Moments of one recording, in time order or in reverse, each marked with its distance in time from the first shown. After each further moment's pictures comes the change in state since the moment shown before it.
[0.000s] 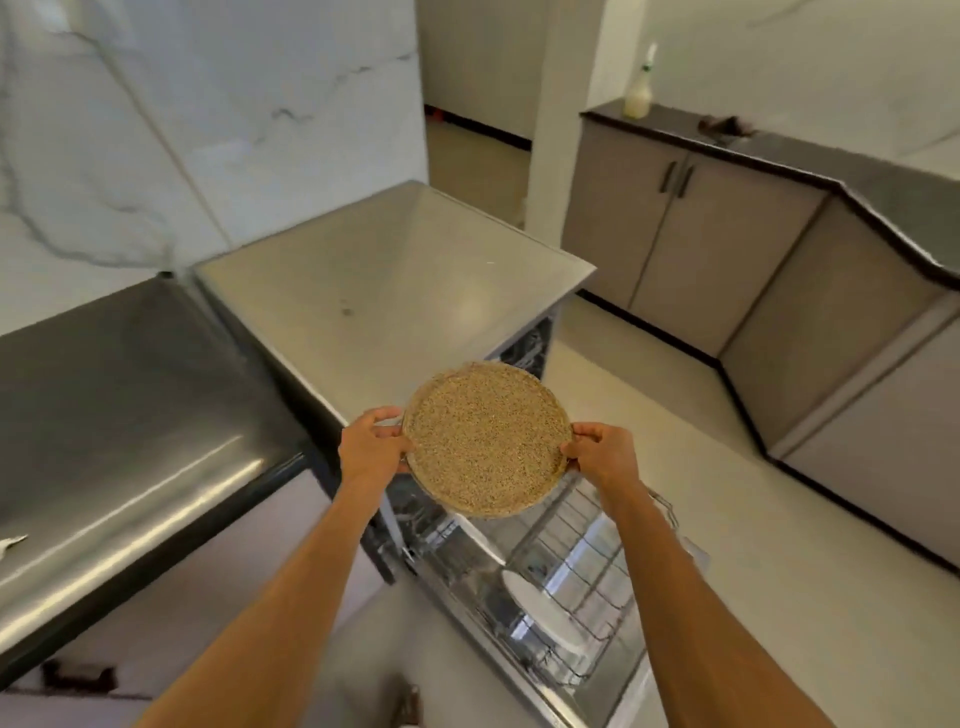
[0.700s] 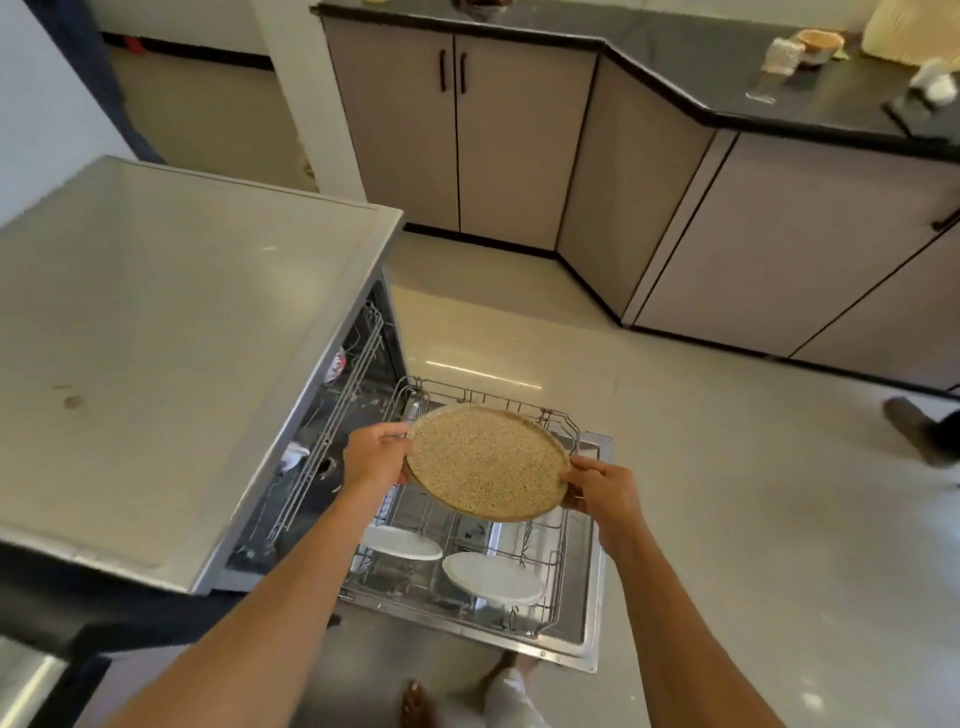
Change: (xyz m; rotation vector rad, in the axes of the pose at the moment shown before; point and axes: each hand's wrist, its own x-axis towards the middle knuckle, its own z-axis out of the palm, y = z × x) left_hand 0.061 -0.023 0.184 0.462 -0.518 -0.020; right_hand 0.010 0.105 -0.076 0.437 0.400 0.335
